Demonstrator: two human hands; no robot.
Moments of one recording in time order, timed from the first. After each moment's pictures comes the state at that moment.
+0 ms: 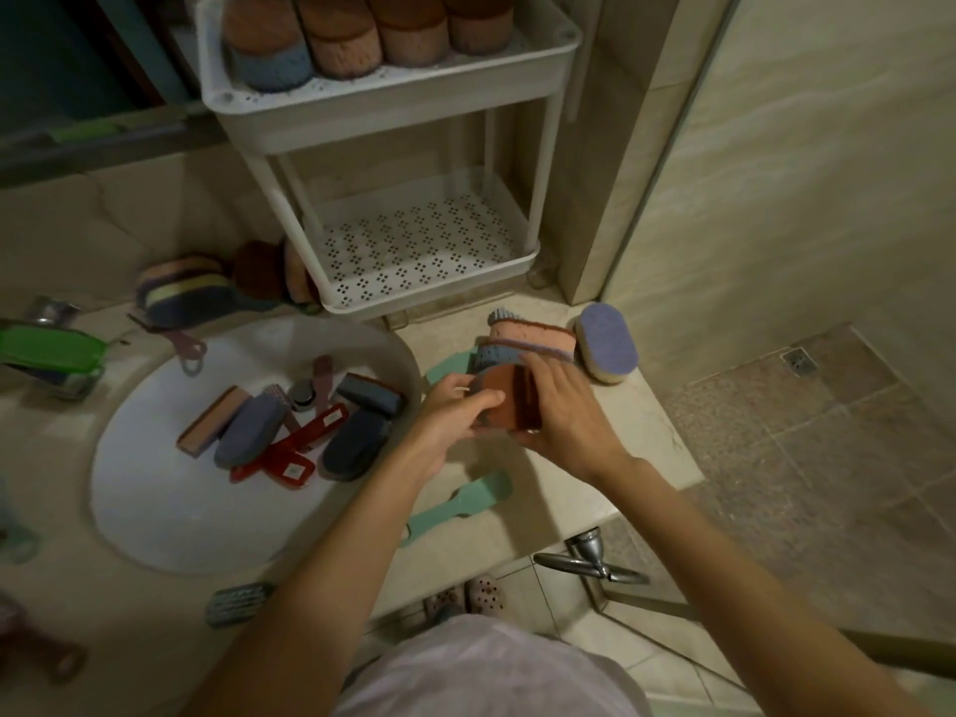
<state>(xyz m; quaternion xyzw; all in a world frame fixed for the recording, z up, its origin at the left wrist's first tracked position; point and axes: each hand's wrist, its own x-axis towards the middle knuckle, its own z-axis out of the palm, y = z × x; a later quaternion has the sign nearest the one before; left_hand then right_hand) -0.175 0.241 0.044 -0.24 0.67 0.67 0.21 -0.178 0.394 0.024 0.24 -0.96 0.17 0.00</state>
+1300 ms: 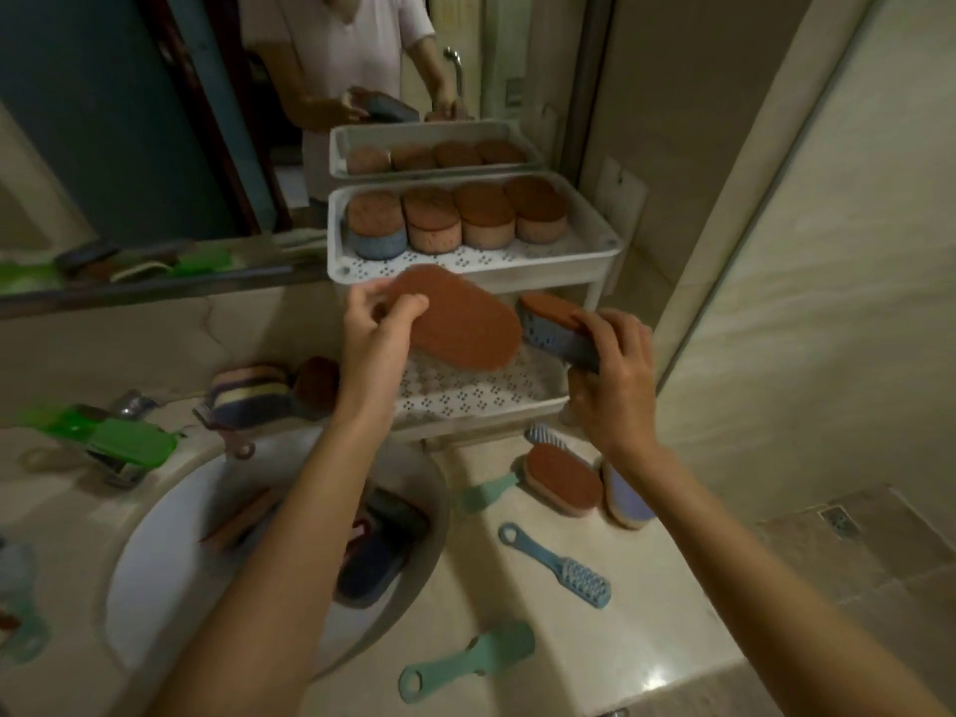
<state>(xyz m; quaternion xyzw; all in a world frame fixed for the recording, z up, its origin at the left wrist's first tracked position) -0.242 0.165 0.208 -0.17 0.66 0.70 -0.21 -0.278 0.361 0.148 0.19 -0.87 0.28 0.37</state>
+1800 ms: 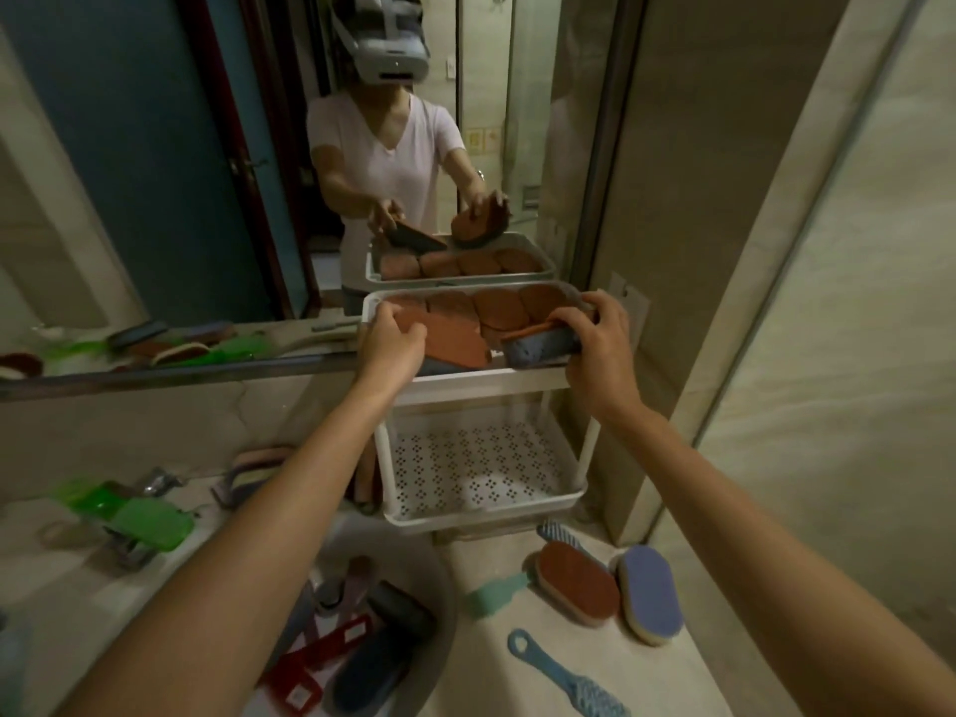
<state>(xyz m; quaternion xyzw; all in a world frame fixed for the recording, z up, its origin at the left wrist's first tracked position) -0.316 0.130 0.251 -0.20 0.84 0.47 -0.18 -0.363 0.335 0.226 0.22 -0.90 0.27 0.27</state>
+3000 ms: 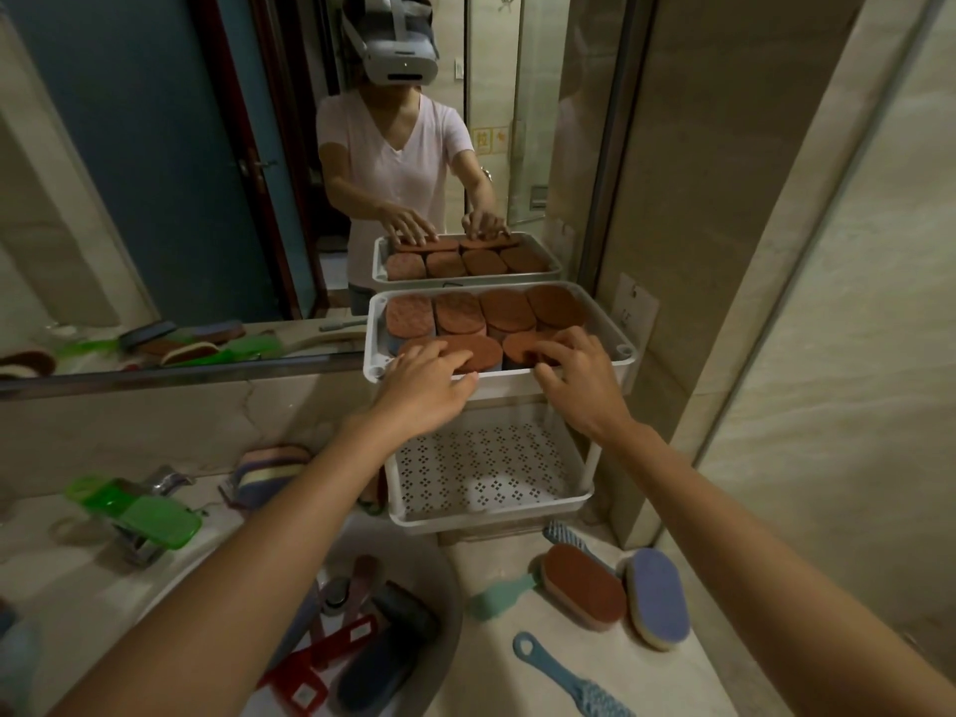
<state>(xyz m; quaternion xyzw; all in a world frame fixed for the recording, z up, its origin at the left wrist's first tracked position) -0.298 0.142 0.238 -0.01 0.99 0.15 -0.04 -0.354 0.318 0.220 0.22 -0.93 0.26 0.17</state>
